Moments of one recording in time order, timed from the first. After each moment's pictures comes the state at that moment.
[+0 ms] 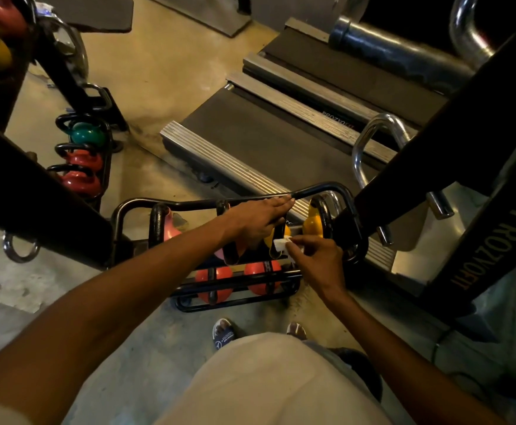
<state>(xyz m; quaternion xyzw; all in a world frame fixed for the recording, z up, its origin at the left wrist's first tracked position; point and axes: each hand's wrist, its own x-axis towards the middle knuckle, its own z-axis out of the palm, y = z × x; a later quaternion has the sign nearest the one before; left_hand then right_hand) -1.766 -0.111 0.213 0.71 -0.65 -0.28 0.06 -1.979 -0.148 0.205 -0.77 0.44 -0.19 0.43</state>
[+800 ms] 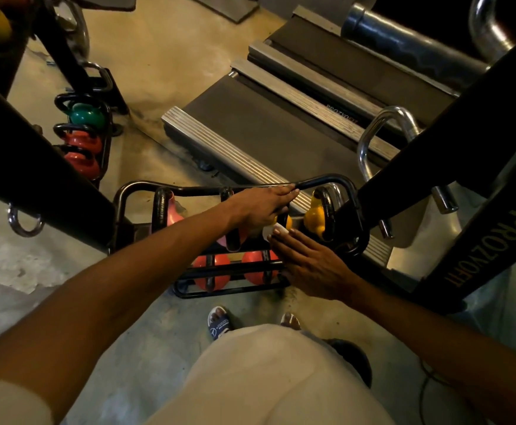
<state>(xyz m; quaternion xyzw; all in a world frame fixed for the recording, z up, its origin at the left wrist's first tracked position) -1.767 -0.109 0.220 0.70 -0.67 -0.26 0.03 -2.007 -0.178 0.169 -0.99 -0.12 -0.02 -0.06</state>
